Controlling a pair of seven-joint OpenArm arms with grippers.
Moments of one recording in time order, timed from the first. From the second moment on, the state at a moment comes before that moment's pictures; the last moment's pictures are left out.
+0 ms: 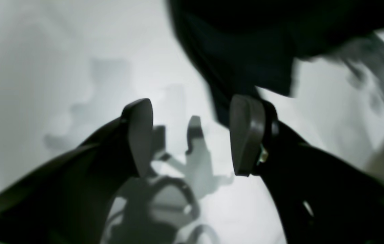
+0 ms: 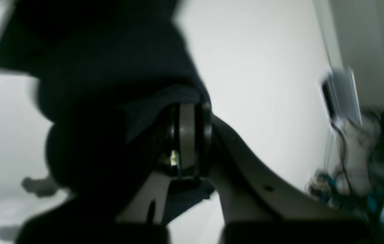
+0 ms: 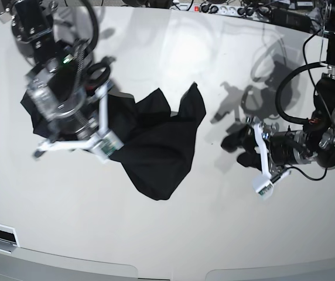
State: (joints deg) left arm -11.2 -29.9 11.0 88.3 -49.6 -37.2 61.0; right arm -5.4 18.8 -19.9 120.7 -13.4 13.1 -66.5
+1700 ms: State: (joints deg) left arm 12.3 -8.7 -0.4 84.4 -34.8 -25.8 47.2; right arm -5.6 18.6 -4.3 120.0 3.0 23.0 -61.9
